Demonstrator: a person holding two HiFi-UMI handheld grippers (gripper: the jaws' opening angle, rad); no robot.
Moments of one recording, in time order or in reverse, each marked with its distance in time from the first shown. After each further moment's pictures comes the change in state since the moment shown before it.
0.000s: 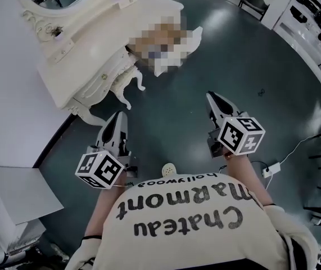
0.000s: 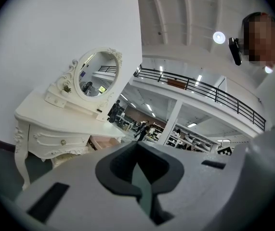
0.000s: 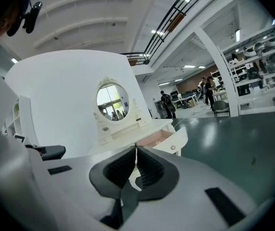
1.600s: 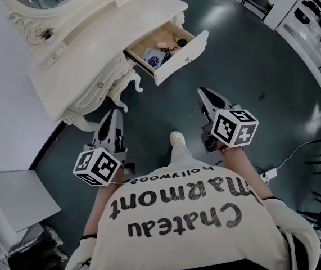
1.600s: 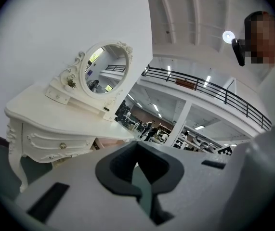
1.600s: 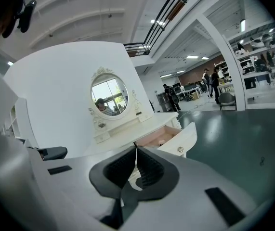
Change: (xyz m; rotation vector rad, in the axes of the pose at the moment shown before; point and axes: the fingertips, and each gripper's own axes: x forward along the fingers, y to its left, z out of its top) left arm 0.078 0.065 0.011 -0.050 0.003 0.064; right arm 0.111 -0.020 0.009 0.020 0.090 0.033
